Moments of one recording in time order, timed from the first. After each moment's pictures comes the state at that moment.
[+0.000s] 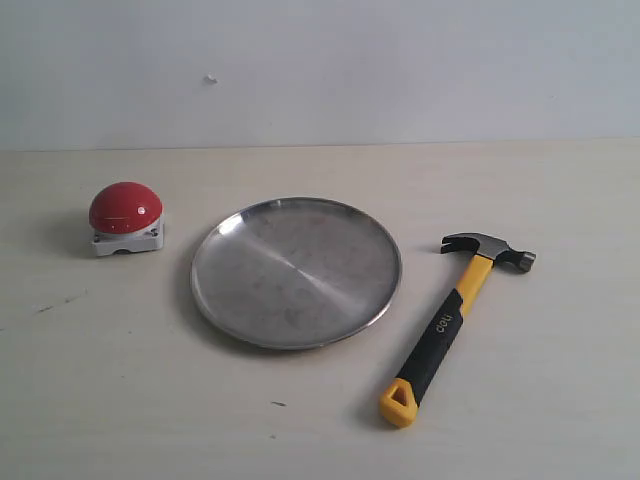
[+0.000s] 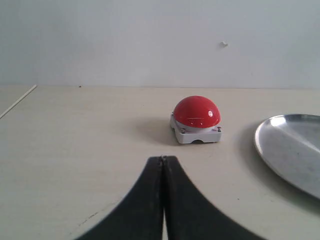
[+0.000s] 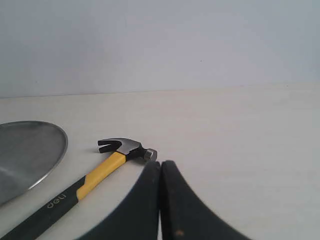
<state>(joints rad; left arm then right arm) -0.02 0.02 0.00 0.01 0.22 -0.06 0.02 0.01 0.00 0.04 0.27 0.03</state>
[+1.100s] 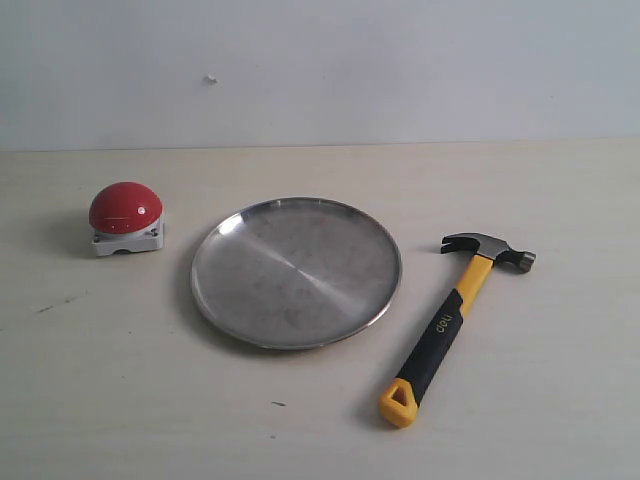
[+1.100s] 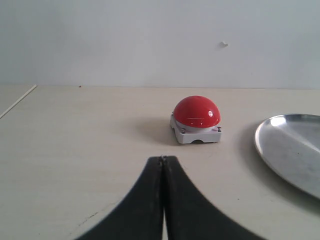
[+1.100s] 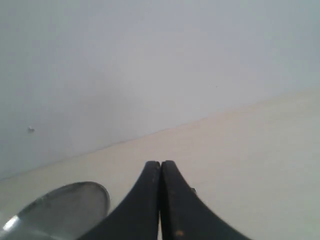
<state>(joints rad) -0.02 0.02 0.00 0.01 0.22 -0.06 0.02 0.01 0.00 0.19 0.14 0.13</state>
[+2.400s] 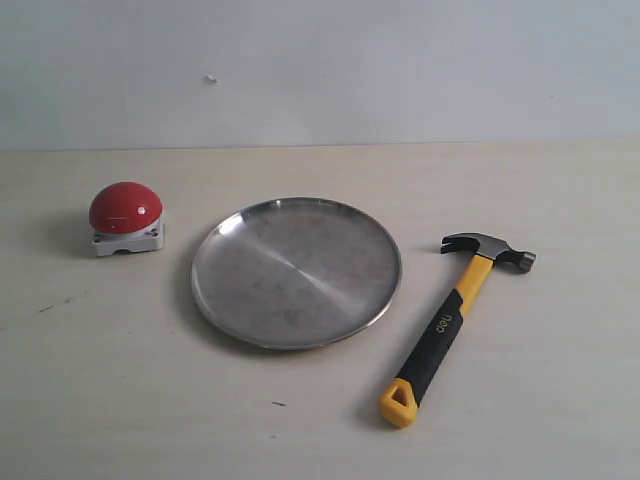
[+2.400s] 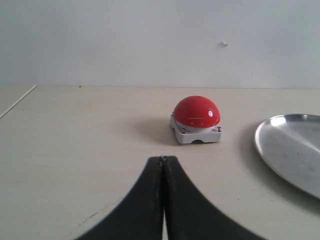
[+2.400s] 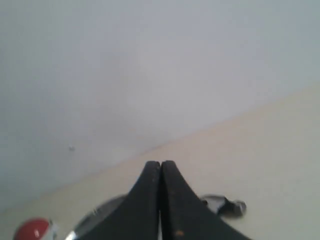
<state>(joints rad) -0.02 0.02 0.00 0.01 0.22 -0.06 0.02 0.43 -0.44 0.34 0.30 0.17</state>
